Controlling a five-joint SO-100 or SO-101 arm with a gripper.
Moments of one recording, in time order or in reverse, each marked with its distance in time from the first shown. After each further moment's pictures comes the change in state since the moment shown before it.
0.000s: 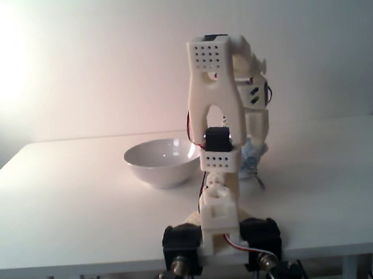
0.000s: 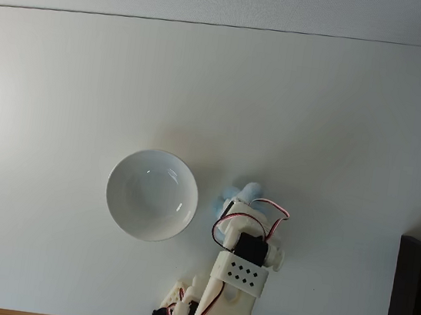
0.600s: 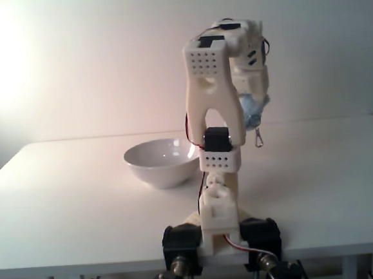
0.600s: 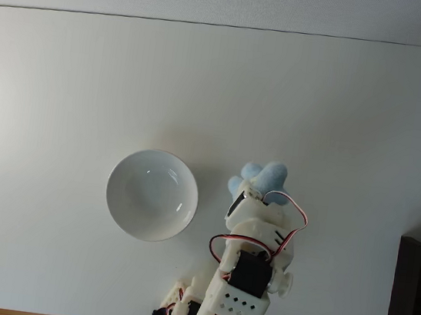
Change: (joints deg) arm -3.3 10.4 -15.7 3.3 -0.1
